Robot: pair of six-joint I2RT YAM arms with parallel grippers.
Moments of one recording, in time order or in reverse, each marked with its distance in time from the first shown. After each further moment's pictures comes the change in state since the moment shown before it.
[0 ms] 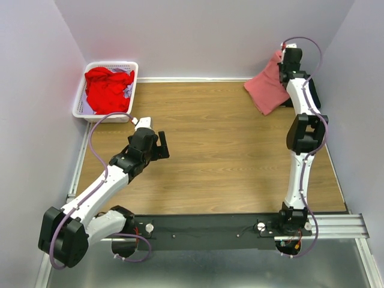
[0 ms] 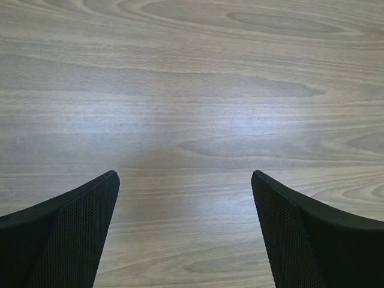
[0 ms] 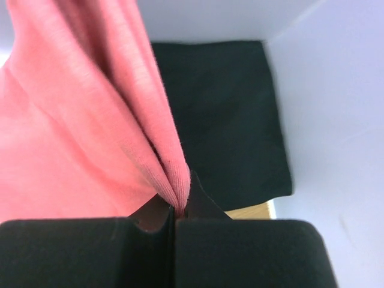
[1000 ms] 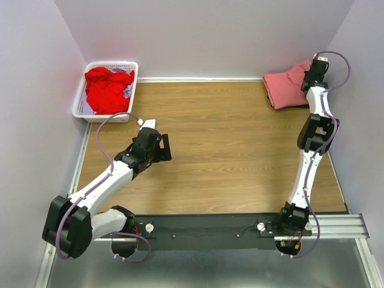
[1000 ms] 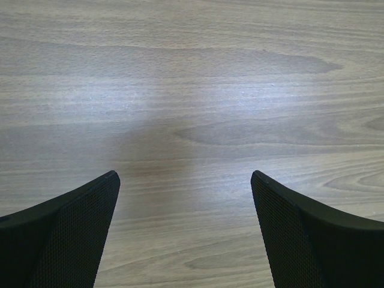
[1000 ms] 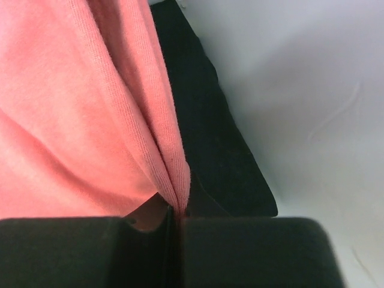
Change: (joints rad) left arm 0.000 0.096 0.000 0.004 0.054 0.011; right arm -0.236 0.177 0.096 0.093 -0.103 0.181
